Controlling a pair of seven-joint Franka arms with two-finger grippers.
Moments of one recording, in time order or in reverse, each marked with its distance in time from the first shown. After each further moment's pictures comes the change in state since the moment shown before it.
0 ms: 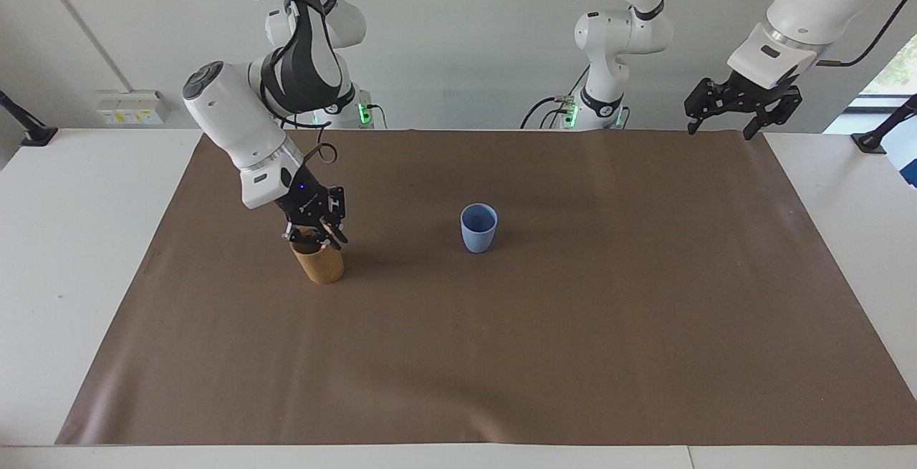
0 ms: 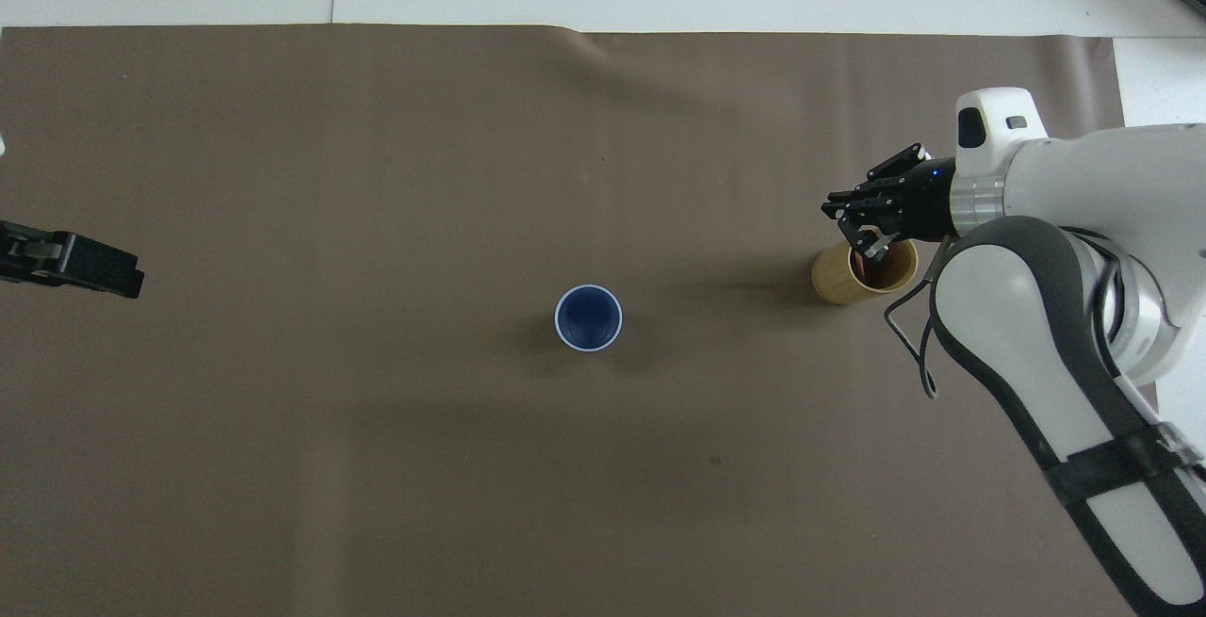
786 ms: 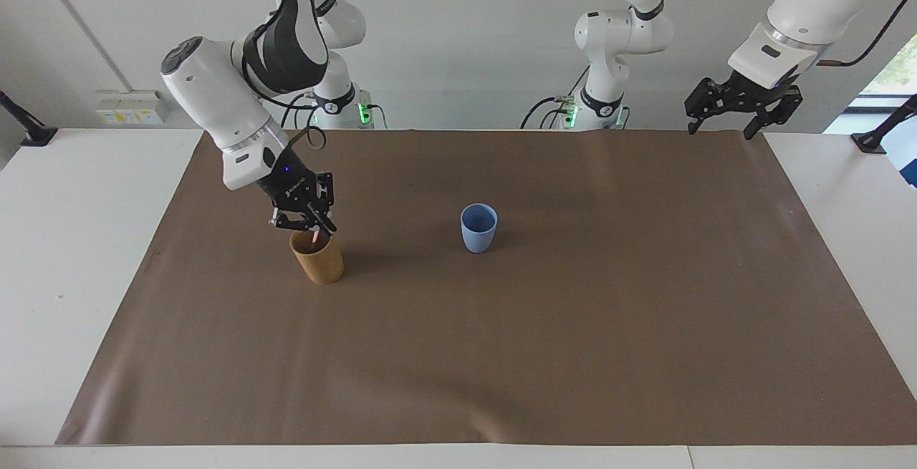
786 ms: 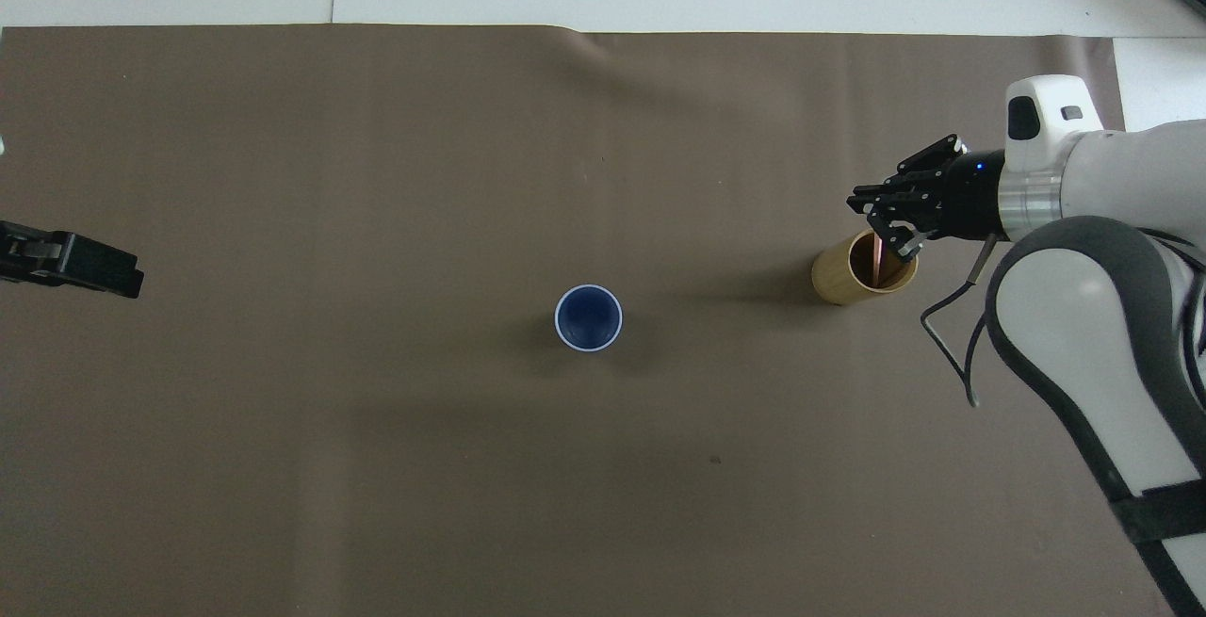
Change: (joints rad) left arm 0.000 0.000 -0.002 0.000 0.000 0.000 0.000; right arm -0.020 -0.071 -0.012 0.030 0.000 -0.082 0.002
